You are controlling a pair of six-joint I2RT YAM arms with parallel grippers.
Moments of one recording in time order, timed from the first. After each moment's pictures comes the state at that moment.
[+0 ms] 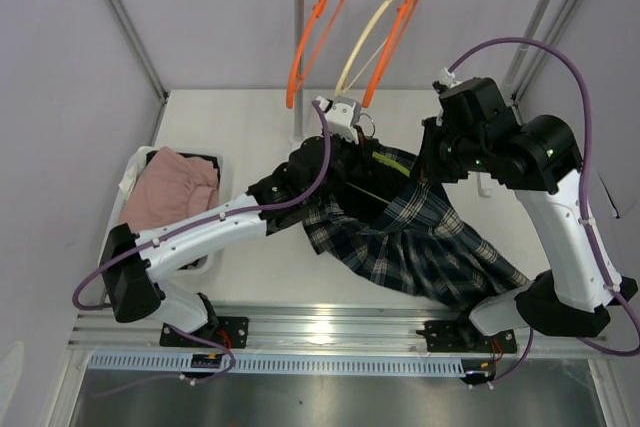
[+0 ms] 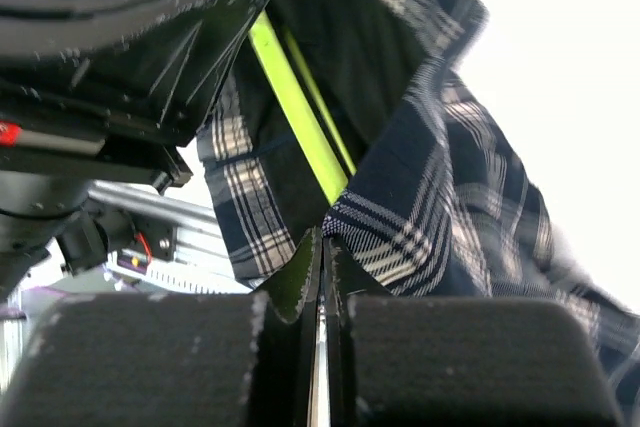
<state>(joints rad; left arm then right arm) -1.02 1.45 1.28 0.11 -0.39 -0.31 0.68 1.44 2.18 -1.55 0.11 0.57</state>
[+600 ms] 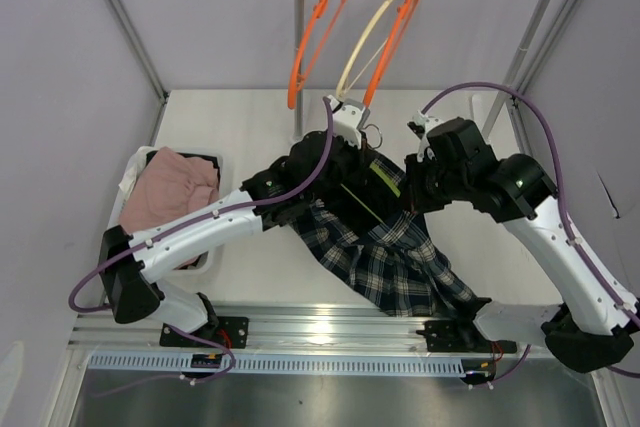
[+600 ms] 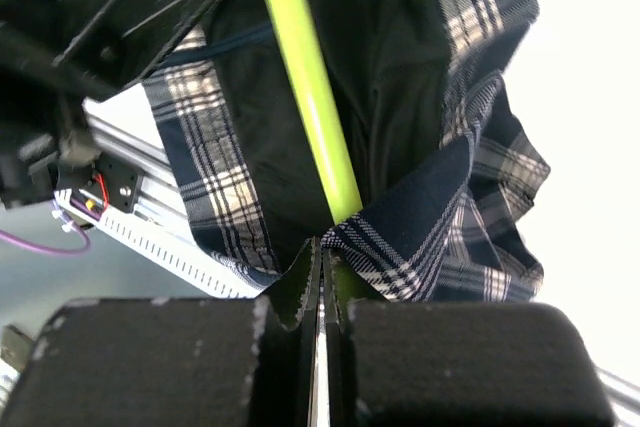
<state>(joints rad) -1.01 1.44 1.35 -0.10 -0.26 -0.29 0.69 1.21 1.62 -1.24 -0.04 0.43</state>
